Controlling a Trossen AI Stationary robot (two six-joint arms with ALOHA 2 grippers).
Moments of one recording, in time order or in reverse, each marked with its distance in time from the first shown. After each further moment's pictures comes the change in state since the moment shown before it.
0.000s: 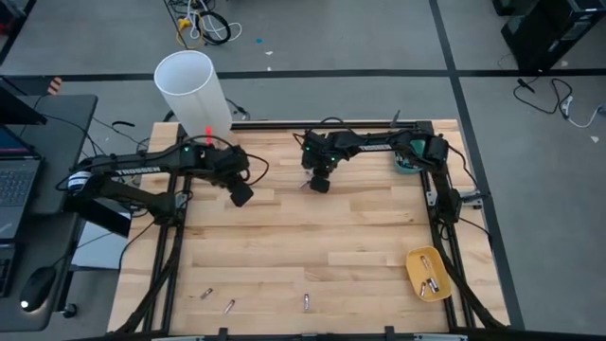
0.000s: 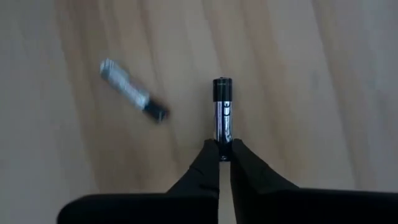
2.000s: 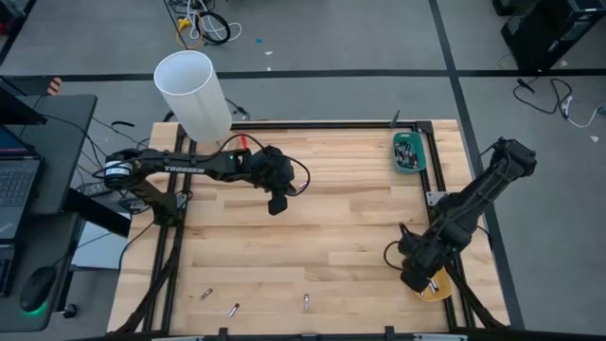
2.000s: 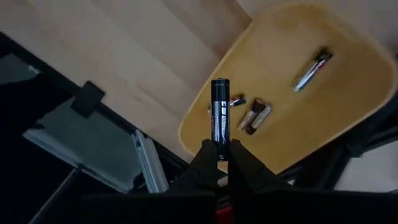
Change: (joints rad) left arm 0.000 0.349 0.000 0.695 0.304 0.394; right arm 1.168 -0.815 -0.503 -0.420 -0.261 1.742
